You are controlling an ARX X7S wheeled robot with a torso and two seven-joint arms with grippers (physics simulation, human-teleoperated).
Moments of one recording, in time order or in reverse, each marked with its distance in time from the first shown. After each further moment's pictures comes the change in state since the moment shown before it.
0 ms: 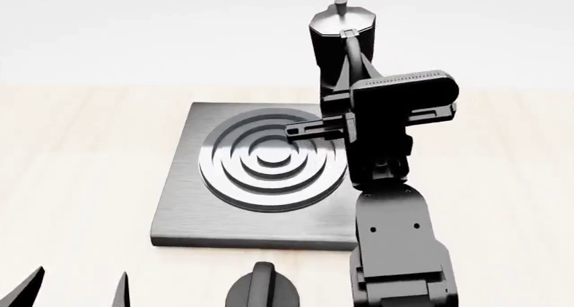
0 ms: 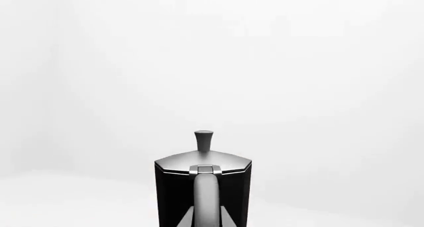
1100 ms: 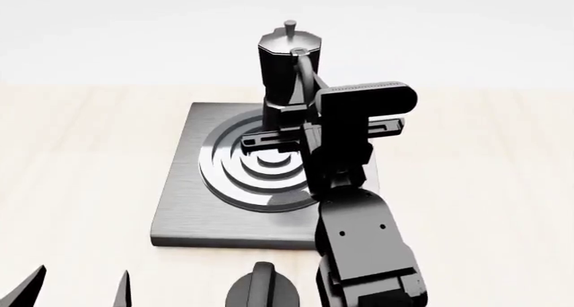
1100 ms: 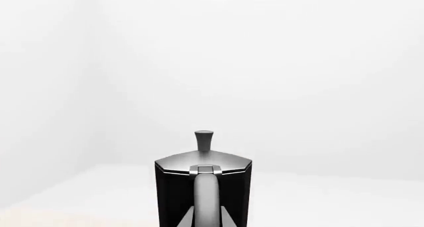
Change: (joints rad) left arm -0.012 -0.009 0.018 -0.010 -0.007 0.004 -0.018; right arm 0.042 -0.016 -1.231 0.000 1.269 -0.075 0.063
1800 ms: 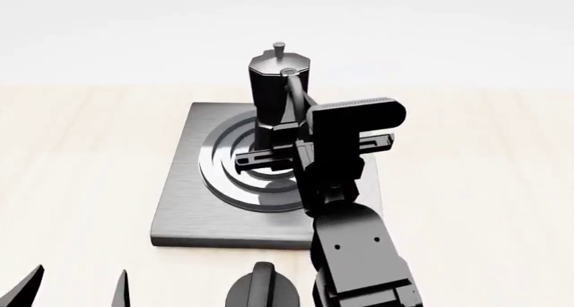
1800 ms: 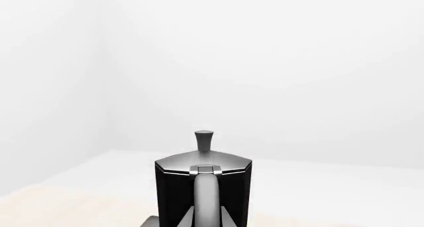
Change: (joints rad) left arm -0.001 -0.009 0.005 0.001 -0.009 0.004 -0.012; right arm -0.026 0.000 -0.127 -0.014 0.114 -0.006 -0.014
